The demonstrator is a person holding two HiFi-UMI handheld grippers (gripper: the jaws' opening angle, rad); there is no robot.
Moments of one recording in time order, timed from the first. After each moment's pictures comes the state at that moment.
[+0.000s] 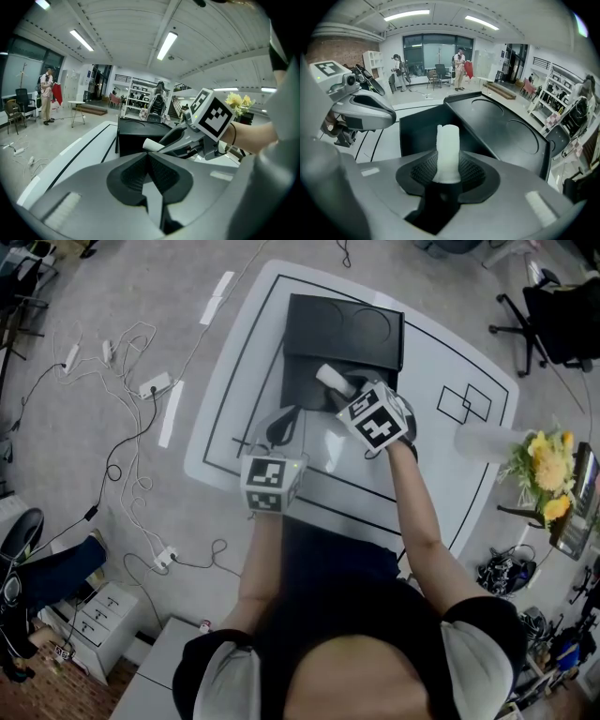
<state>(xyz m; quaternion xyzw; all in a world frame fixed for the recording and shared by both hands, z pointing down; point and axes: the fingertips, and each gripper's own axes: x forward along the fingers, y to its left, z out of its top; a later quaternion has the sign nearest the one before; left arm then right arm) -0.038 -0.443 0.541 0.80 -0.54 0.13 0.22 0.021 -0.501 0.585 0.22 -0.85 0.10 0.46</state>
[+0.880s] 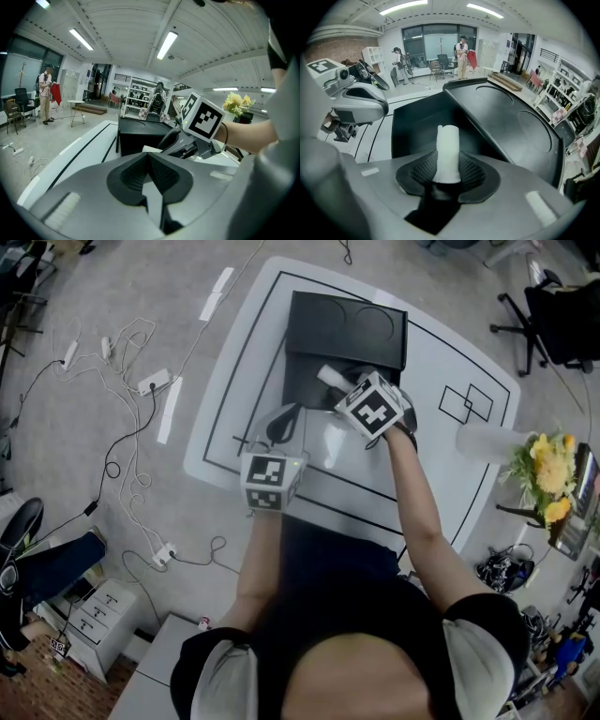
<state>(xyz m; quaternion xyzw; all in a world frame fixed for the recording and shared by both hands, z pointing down) -0.041 -0.444 0.542 0.80 -0.54 0.13 0.23 0.021 -0.503 0.608 0.18 -0.83 0.12 0.51</state>
